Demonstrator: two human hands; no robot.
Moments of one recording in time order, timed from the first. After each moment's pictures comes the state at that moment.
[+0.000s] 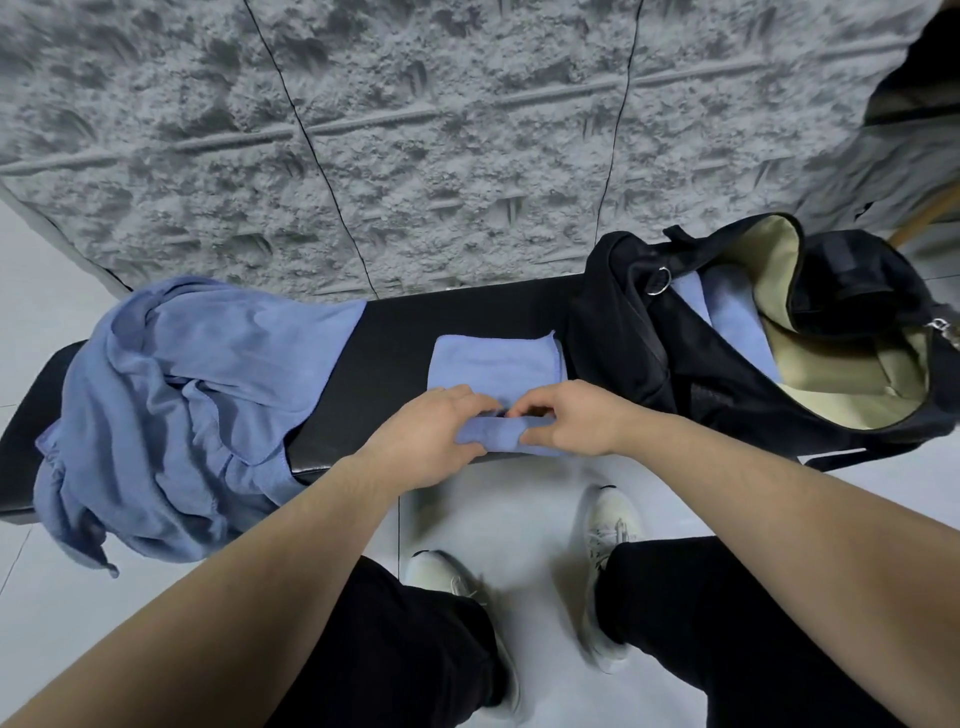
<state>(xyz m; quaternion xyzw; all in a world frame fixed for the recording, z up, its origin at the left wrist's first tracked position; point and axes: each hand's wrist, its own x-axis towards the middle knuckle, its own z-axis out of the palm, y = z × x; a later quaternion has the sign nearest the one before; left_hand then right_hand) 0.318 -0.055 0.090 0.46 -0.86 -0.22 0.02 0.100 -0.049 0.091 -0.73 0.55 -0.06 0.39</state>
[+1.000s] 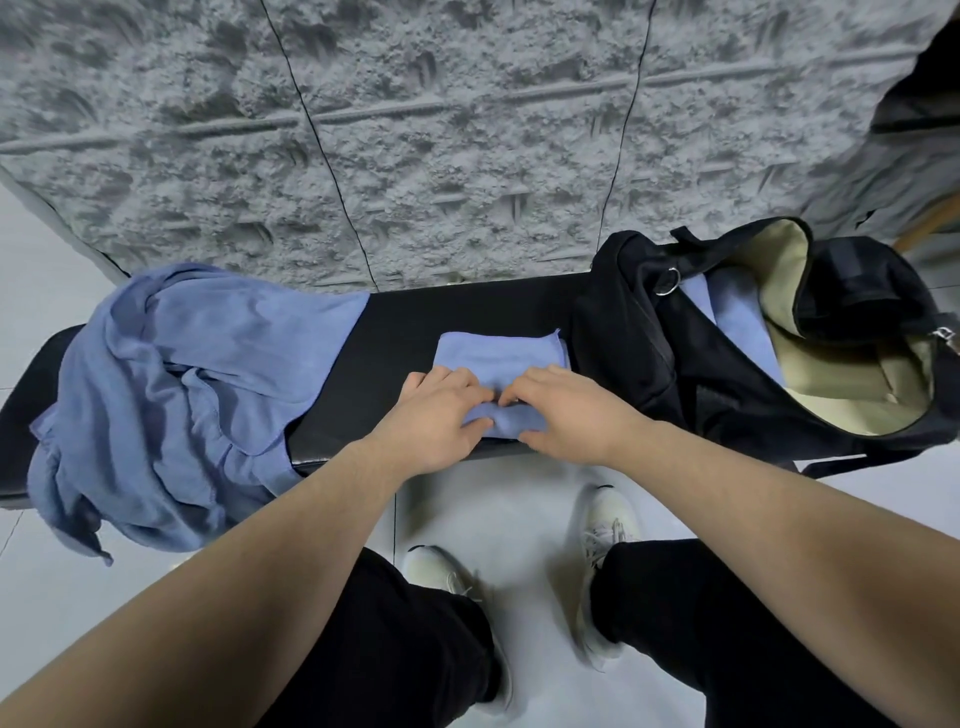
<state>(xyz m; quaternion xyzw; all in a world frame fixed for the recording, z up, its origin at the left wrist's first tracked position) 0.317 -0.063 0.084 0.49 -0.86 -0.17 0.00 0.110 -0.049 0.084 -0.84 0.50 -0.07 0.21</state>
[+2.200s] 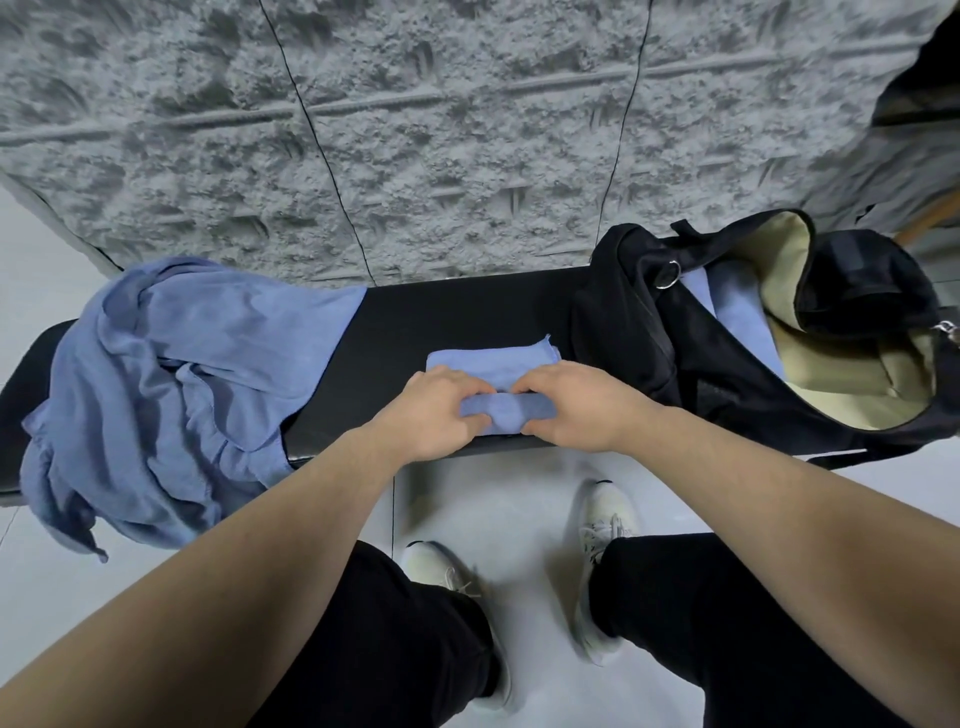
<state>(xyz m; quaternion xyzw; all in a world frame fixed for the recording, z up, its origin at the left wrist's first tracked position) 0.318 -0.072 0.083 0.48 -0.82 -0.30 0.04 0.101 -0.054 0.087 -0.81 0.53 -0.06 0.25</state>
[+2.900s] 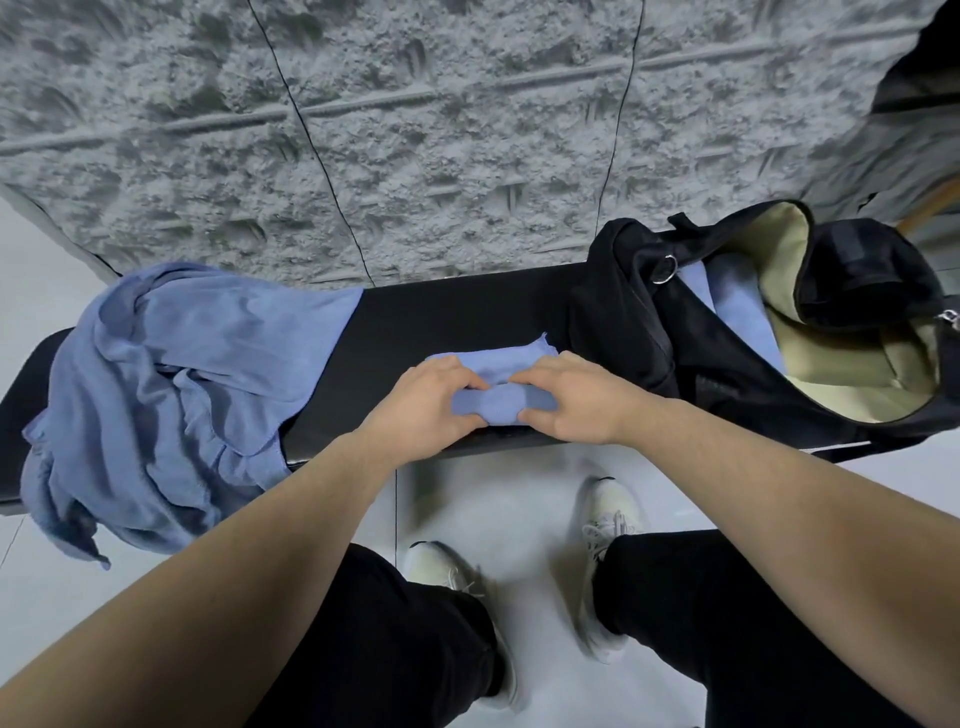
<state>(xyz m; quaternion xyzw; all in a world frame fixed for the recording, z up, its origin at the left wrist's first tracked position) 0.325 -0.077 0.071 0.48 -0.84 -0.24 0.09 0.098 -0.058 0.087 -0.80 0.54 -0.02 0.26</state>
